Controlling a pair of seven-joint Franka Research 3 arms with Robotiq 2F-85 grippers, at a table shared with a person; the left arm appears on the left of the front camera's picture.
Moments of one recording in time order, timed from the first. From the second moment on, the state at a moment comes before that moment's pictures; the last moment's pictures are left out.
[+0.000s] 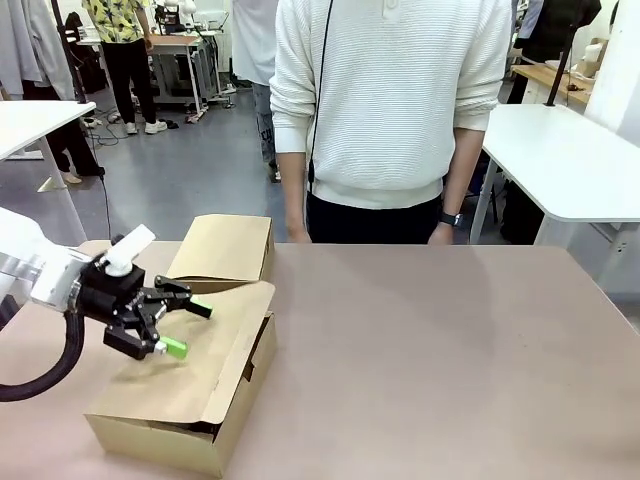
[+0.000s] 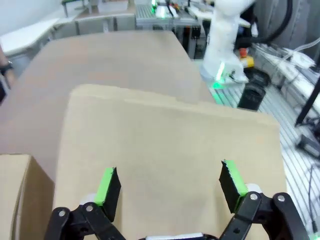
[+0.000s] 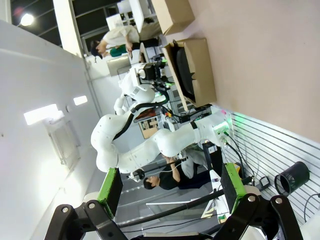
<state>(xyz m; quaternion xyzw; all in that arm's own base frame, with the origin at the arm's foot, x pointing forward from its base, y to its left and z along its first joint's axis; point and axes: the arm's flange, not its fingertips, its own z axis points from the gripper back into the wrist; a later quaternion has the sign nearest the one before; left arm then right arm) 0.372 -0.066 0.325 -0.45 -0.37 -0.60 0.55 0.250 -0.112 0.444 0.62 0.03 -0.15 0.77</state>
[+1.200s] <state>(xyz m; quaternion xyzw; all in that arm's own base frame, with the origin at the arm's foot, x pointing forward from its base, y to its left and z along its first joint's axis) 0.322 0.114 0.342 -0.53 -0.10 -0.11 0.83 0.250 -0.112 0.444 0.62 0.03 -0.15 0.77</state>
